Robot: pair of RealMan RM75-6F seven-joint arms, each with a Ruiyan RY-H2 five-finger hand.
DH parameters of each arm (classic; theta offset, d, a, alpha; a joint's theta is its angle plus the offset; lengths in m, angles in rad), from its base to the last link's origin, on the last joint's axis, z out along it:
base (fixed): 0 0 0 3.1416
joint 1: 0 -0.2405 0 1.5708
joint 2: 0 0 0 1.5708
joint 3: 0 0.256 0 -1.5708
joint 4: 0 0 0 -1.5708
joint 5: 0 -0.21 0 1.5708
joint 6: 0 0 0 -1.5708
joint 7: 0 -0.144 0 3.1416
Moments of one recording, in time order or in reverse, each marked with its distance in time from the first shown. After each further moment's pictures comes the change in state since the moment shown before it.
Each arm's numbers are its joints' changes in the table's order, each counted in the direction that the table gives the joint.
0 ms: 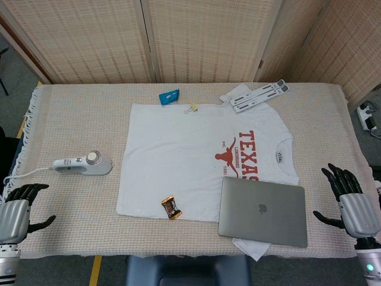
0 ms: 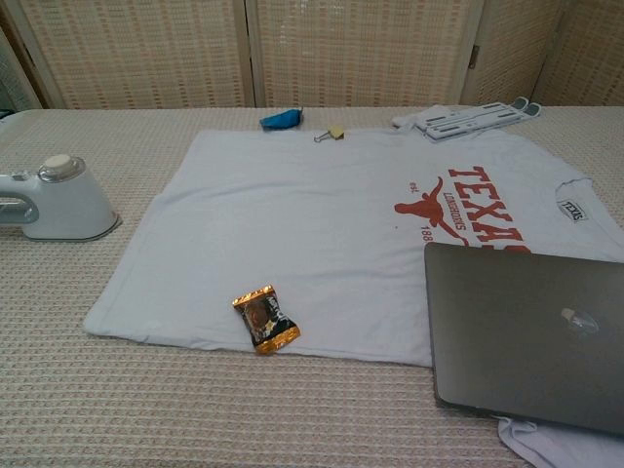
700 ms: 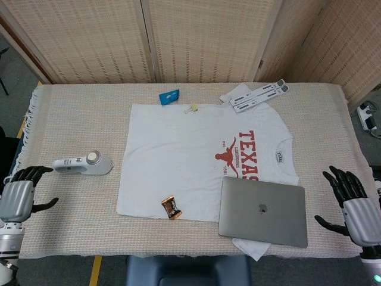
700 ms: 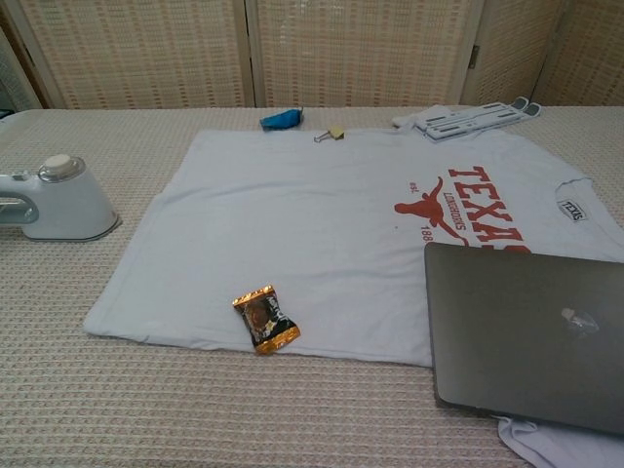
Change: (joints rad) left arm 0.127 -0.051 -0.093 0.180 0.051 -0.136 0.092; right arm 0.035 0.071 -0.013 -0.085 0.089 0.068 0.023
